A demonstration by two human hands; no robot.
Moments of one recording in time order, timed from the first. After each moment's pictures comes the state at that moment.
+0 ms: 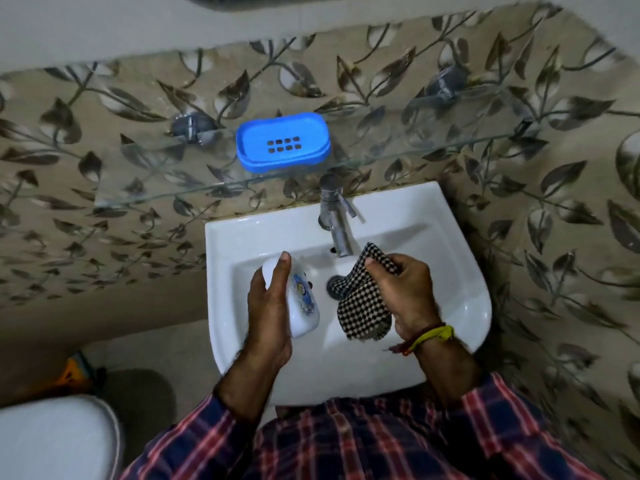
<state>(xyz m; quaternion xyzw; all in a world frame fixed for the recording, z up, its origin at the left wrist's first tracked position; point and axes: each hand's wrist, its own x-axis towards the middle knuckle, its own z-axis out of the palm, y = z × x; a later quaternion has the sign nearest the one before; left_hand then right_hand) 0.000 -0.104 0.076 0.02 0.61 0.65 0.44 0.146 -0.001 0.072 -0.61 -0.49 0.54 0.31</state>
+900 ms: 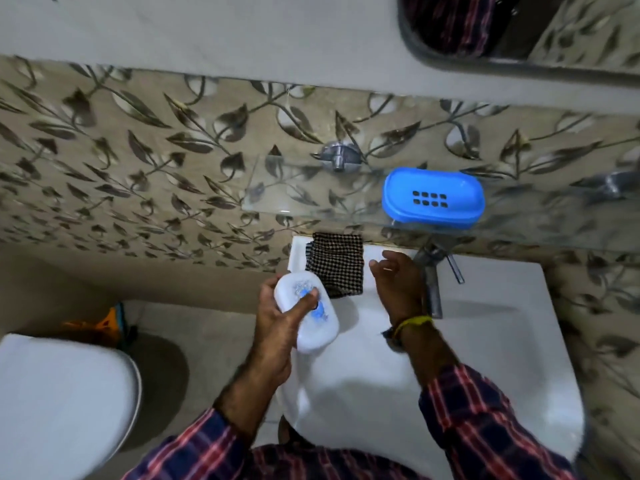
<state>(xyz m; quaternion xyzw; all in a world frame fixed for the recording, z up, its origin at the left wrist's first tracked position) -0.107 -0.156 0.055 -0.02 0.63 0.71 0.32 -0.033 0.026 0.033 -0.52 -0.65 0.48 0.27</state>
